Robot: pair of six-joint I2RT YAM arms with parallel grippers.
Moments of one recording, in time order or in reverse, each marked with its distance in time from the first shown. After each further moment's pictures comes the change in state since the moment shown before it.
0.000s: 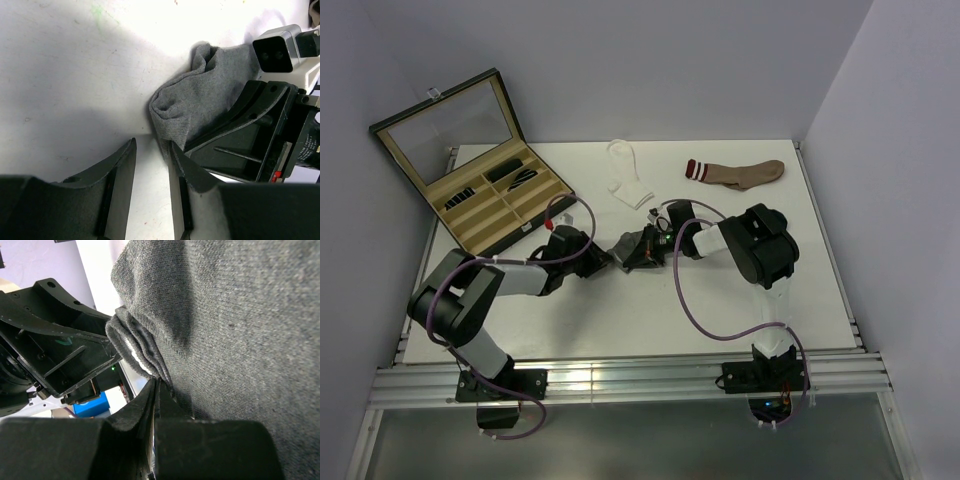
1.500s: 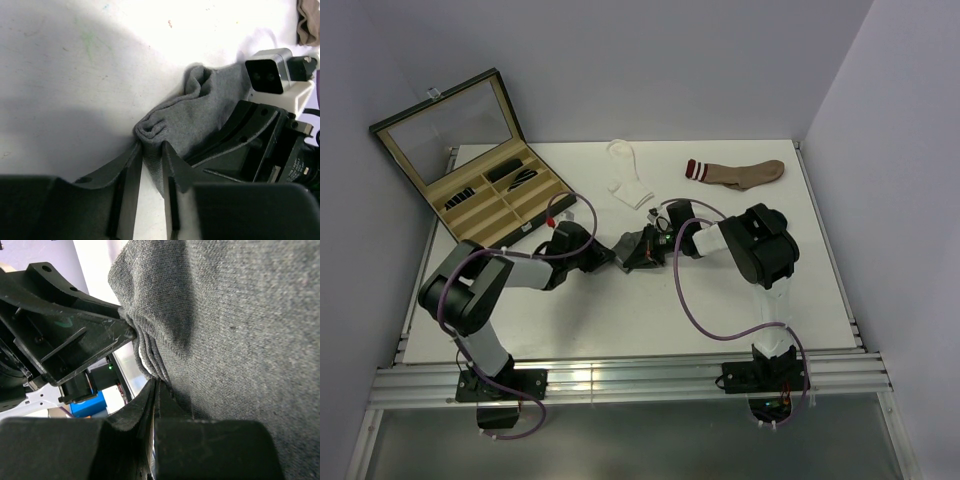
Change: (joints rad) left arm 0.011 0.082 0.035 0.075 0.002 -0.052; right arm 0.000 0.000 0.009 -0.030 0.003 -0.027
